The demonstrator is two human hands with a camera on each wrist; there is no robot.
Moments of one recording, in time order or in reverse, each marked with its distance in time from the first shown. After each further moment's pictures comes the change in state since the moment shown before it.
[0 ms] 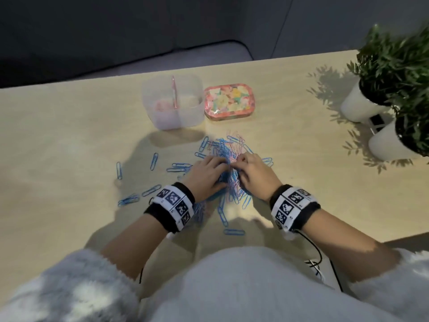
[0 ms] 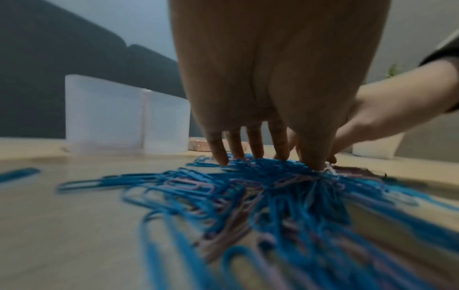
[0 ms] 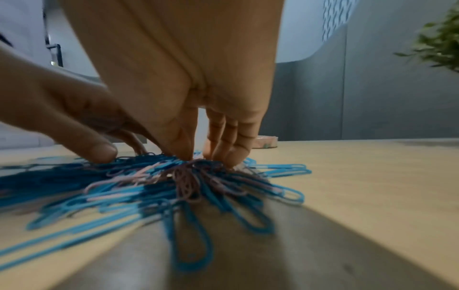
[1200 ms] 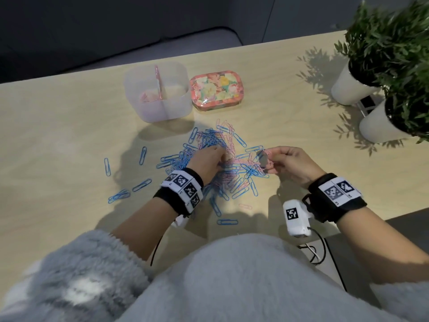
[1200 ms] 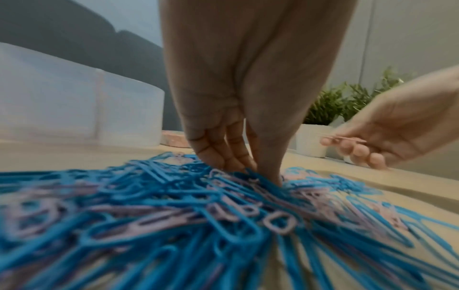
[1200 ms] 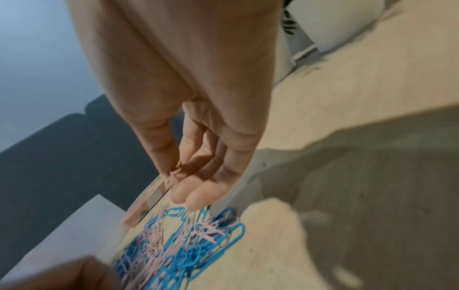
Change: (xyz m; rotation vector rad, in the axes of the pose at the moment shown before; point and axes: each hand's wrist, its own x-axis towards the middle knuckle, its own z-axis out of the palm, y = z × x) left_hand 0.033 0.026 -0.011 -0.217 -0.030 -0.163; right_hand -0.038 0.062 -0.033 1.251 0.098 0.585
